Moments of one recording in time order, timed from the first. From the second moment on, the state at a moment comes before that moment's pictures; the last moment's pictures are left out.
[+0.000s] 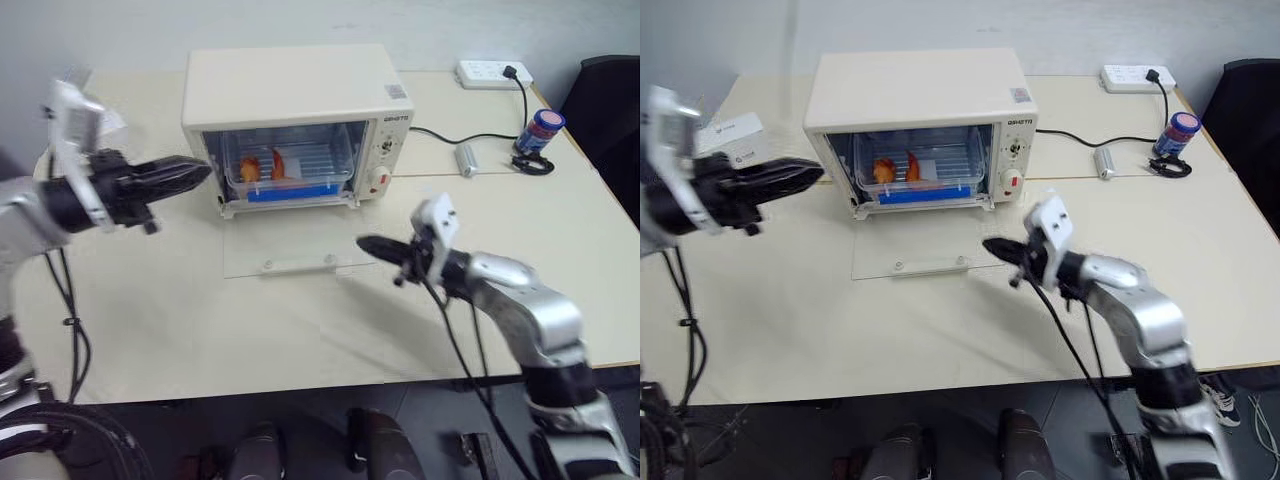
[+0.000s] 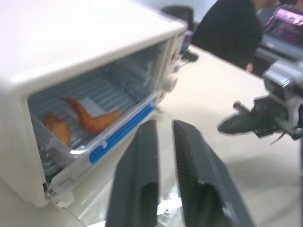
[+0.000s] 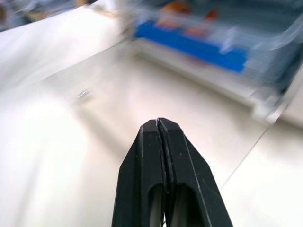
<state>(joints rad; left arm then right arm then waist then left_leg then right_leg) -0.60 0.99 0.48 -0.21 -0.94 1.12 -0.80 -0.37 -0.61 0.02 -0.36 0.58 0.69 0.79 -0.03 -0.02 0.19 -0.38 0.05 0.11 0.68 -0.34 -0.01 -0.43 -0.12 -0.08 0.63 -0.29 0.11</state>
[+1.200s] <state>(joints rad) -0.45 1.26 0.55 -0.17 -0.93 1.01 -1.07 -0.66 -0.98 -0.25 -0.14 0.80 0.88 1.08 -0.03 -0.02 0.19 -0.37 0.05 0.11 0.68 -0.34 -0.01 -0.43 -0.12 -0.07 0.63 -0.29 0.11</state>
